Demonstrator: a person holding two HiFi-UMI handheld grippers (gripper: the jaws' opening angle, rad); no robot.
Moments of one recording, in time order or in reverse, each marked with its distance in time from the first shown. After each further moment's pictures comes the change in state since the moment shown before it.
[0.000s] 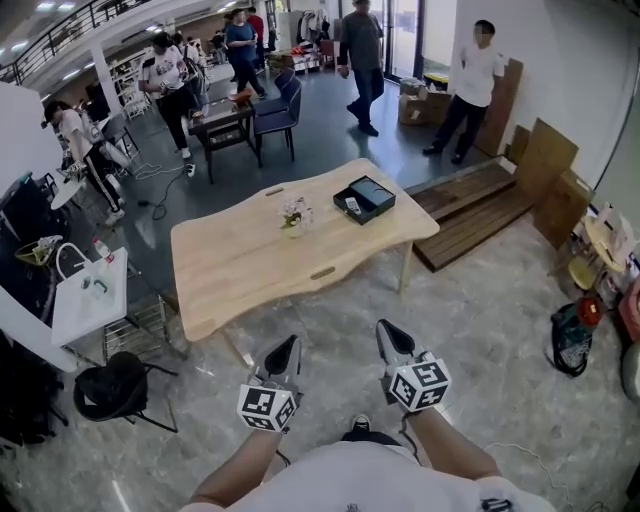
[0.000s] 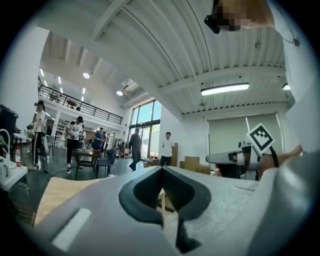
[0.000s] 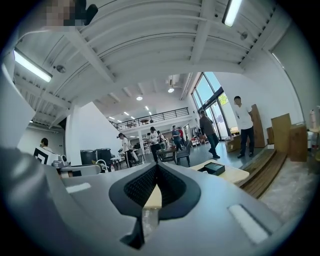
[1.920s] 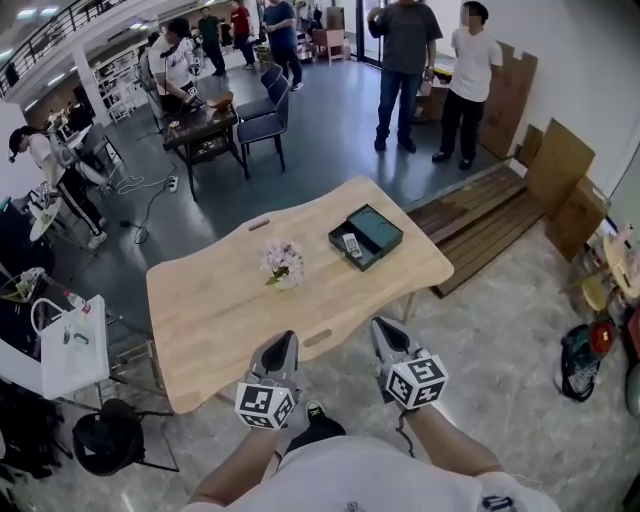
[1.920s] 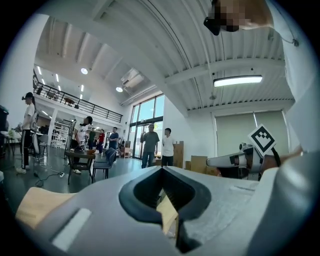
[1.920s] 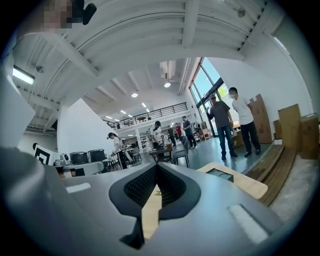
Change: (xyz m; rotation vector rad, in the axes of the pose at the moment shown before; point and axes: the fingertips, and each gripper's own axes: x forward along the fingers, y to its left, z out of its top) left arm 0.307 0.153 0.009 0.004 0.017 0.002; right arm 0.284 -0.176 0.050 0.042 0.039 0.010
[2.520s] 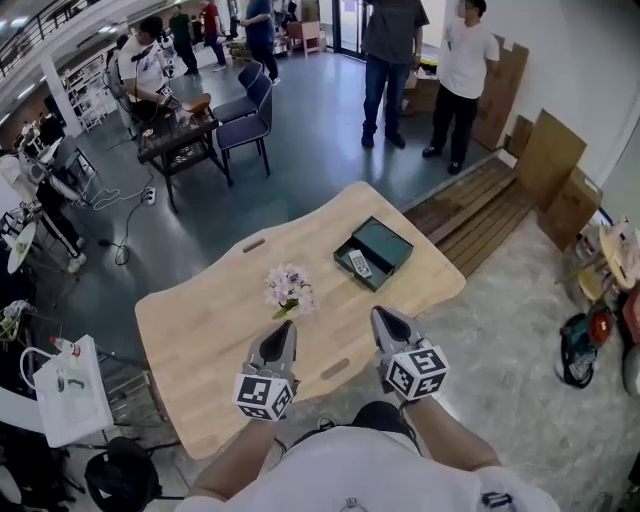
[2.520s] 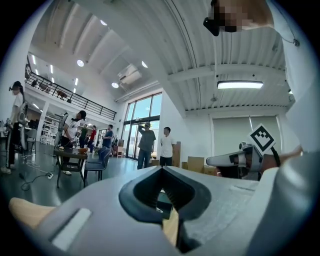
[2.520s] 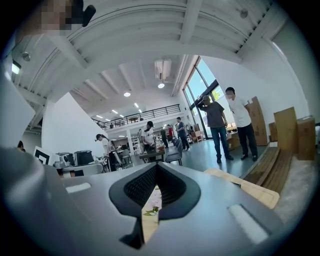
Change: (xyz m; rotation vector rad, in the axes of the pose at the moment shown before) left arm 0.119 0.147 0.011 -0.012 -0.004 -0.099; right arm 0.170 -0.022 0.031 0.006 -0.027 -0.101
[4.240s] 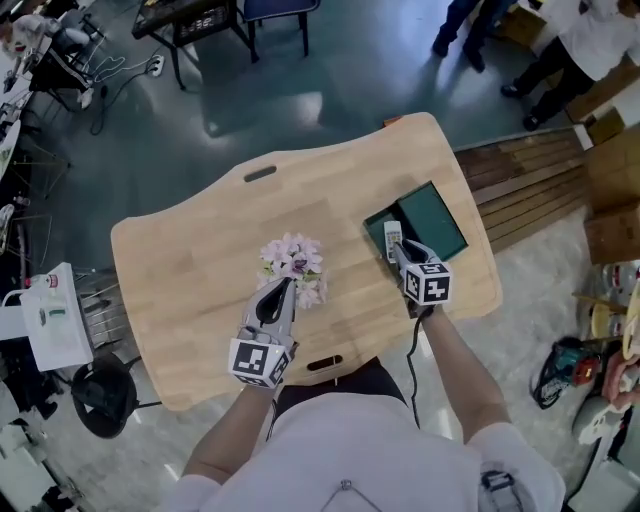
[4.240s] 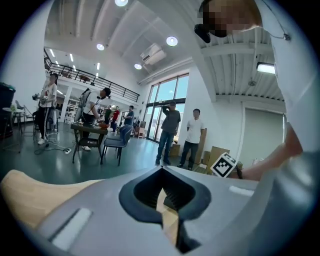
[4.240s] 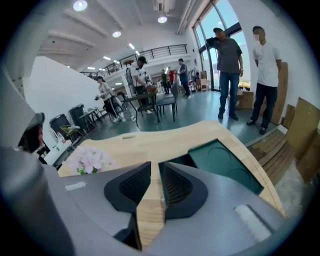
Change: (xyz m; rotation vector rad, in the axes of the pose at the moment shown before) left arm 0.186 0.159 -0.121 -0.161 0.176 0.234; right arm 0.323 -0.254 -0.196 -0.072 0.682 0.005
